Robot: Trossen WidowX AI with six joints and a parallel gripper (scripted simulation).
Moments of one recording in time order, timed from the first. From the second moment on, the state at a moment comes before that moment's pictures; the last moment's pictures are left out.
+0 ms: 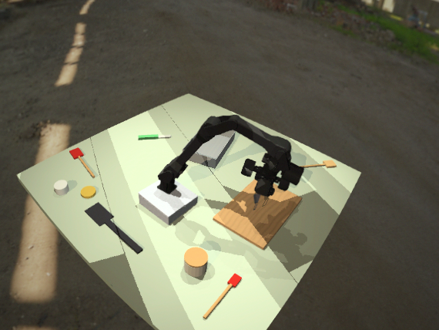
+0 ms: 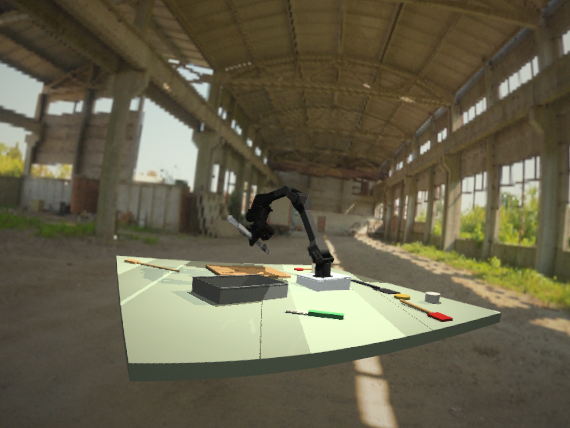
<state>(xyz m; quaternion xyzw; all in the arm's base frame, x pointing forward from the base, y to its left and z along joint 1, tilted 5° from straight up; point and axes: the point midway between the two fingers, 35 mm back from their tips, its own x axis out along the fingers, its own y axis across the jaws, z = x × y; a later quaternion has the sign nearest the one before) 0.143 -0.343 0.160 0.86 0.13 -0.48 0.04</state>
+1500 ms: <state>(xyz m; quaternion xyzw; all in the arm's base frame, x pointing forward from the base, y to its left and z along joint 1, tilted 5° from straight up) 0.115 -0.363 0.179 0.99 0.04 -0.16 0.06</state>
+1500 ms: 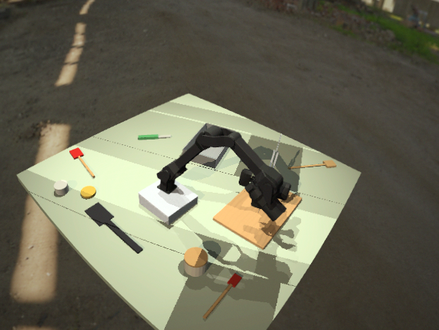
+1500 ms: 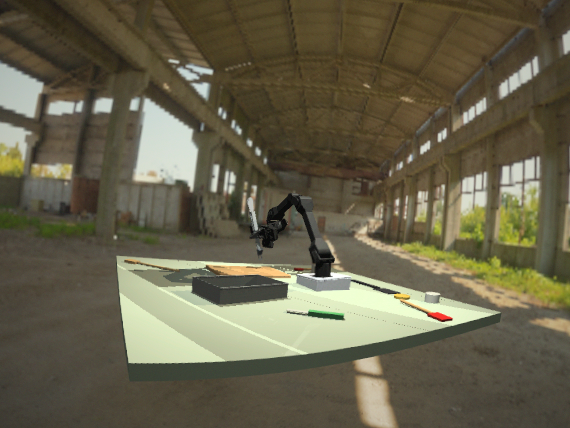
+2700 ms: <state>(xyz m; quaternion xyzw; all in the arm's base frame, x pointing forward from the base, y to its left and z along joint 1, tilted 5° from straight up) 0.145 -0.341 0.154 0.85 0.13 -0.51 0.03</state>
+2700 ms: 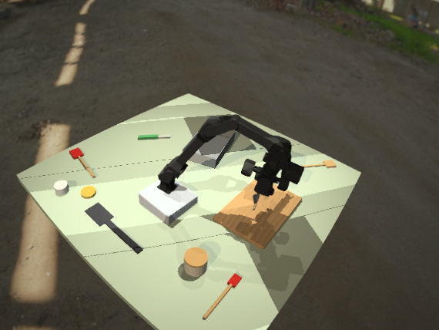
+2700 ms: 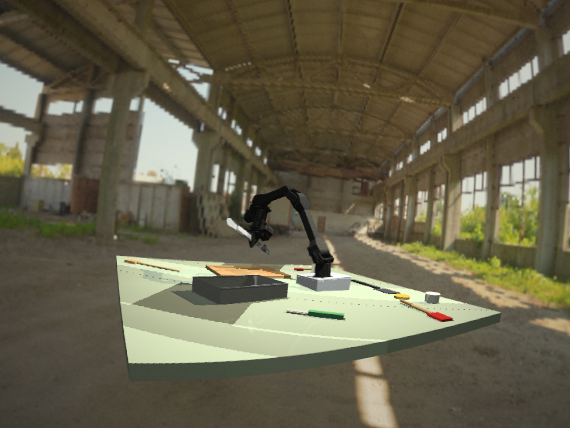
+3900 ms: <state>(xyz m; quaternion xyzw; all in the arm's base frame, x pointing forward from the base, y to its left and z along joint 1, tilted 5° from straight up) 0.151 -0.364 0.172 0.73 0.00 -0.68 0.08</state>
